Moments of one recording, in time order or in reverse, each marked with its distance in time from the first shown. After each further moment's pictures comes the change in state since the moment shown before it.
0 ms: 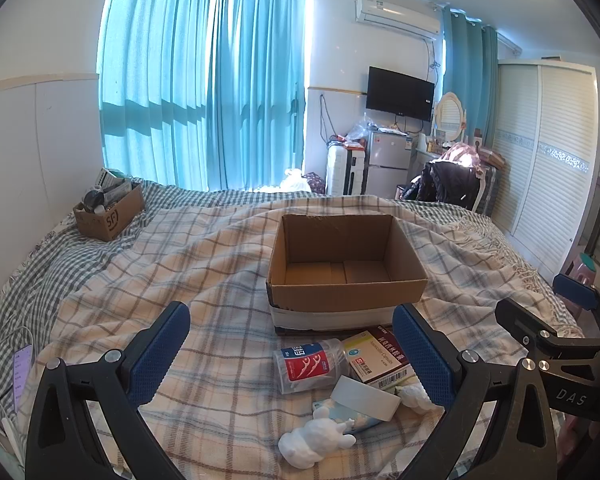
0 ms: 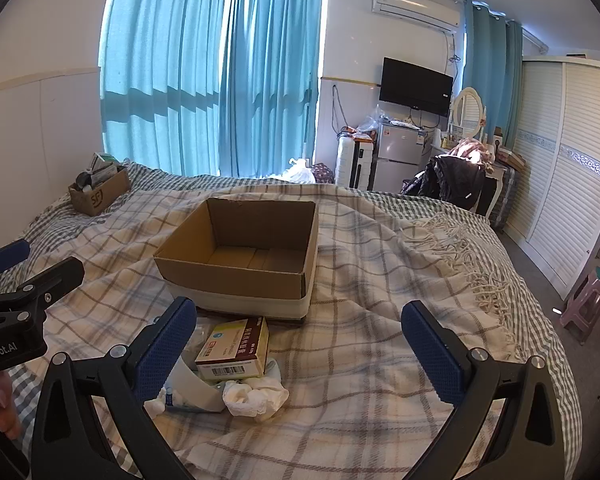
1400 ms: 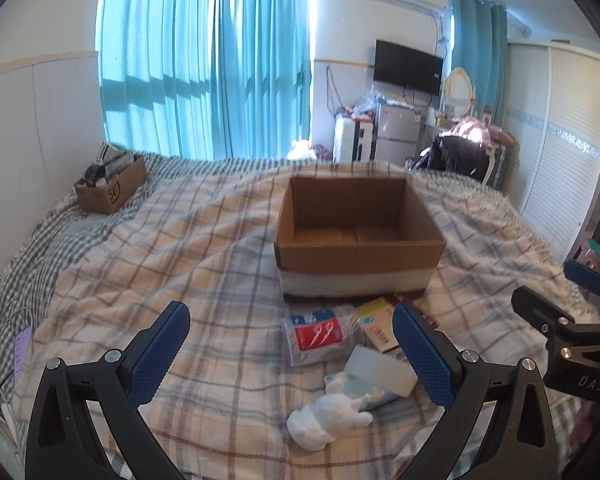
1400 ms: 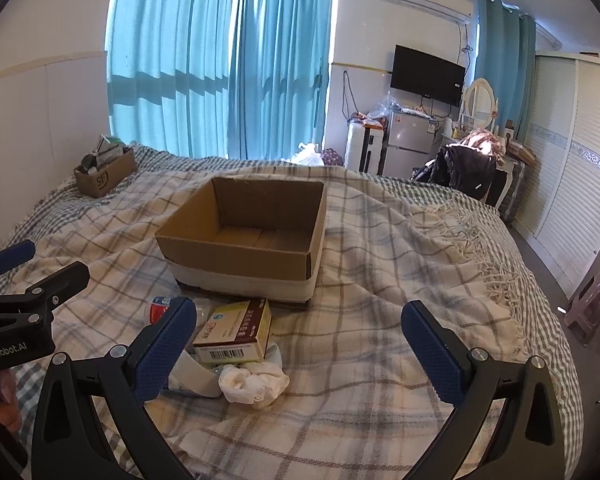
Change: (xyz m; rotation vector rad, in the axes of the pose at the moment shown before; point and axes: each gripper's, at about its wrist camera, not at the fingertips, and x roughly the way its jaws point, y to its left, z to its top) left arm 0.028 0.003 -0.028 0.004 0.120 0.034; right arm 0.022 -0.003 -0.017 -0.032 0.094 0.029
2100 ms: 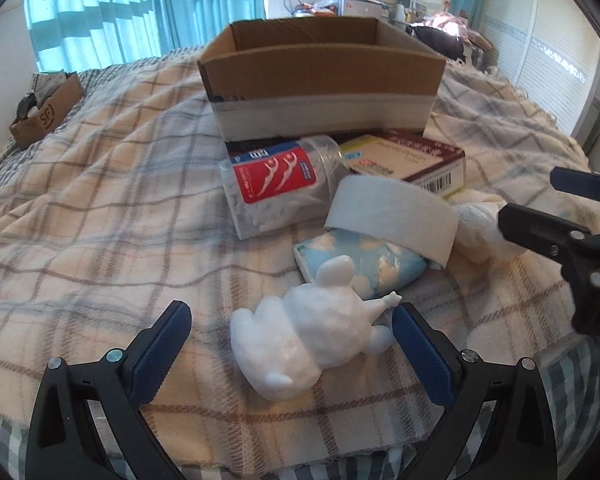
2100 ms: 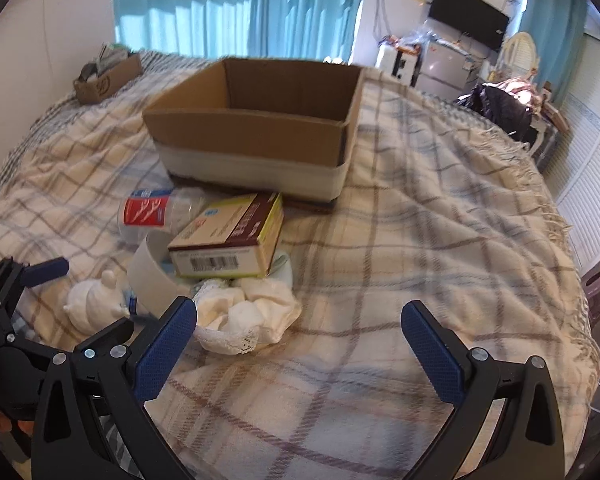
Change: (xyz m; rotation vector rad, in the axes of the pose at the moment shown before) left arm 0.089 -0.022 -0.088 0.135 0.366 -0.109; right arm 0.080 0.016 -0.045 -0.104 0.325 0.068
